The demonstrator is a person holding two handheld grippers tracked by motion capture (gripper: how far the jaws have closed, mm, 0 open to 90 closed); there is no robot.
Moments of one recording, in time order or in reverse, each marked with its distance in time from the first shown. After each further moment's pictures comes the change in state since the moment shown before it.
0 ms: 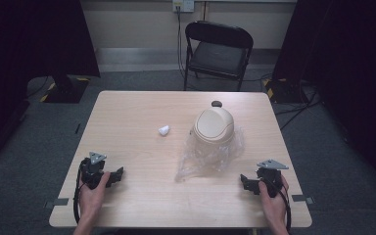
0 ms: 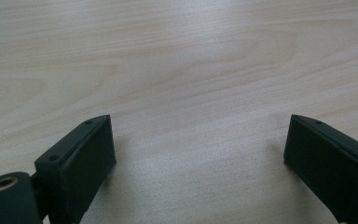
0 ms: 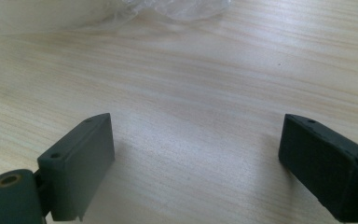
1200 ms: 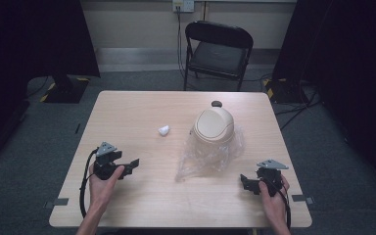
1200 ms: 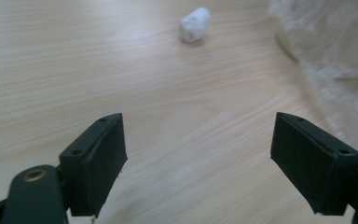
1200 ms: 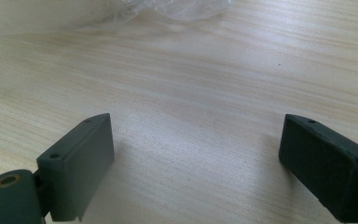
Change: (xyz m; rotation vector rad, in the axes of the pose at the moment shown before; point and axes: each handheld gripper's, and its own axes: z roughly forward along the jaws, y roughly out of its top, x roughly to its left) left arm -0.036 0.044 -0.011 -0.140 -0.320 0.010; right arm 0.000 0.000 0.000 0.000 0.000 -0.002
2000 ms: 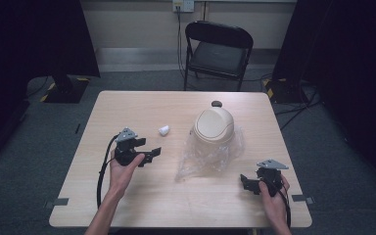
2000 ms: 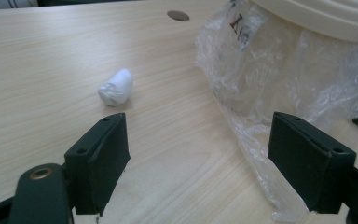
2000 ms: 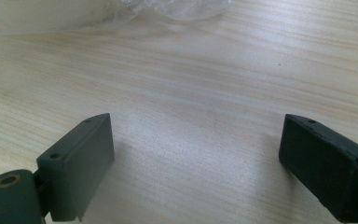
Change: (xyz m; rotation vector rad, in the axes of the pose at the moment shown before) left arm -0.040 0.049 0.035 -0.012 -0.134 0.127; right arm 0.000 0.000 0.000 0.000 0.000 0.000
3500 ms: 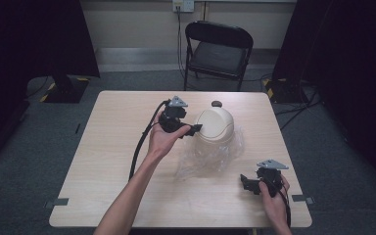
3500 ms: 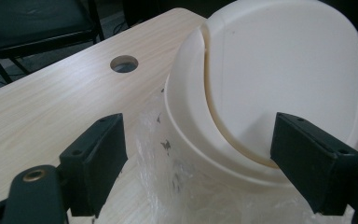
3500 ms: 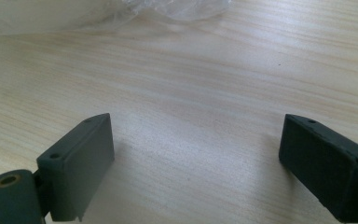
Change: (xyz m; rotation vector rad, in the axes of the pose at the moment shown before) left arm -0.057 0.119 0.087 0.074 -0.094 0.169; right arm 0.000 0.000 0.000 0.001 0.000 0.000
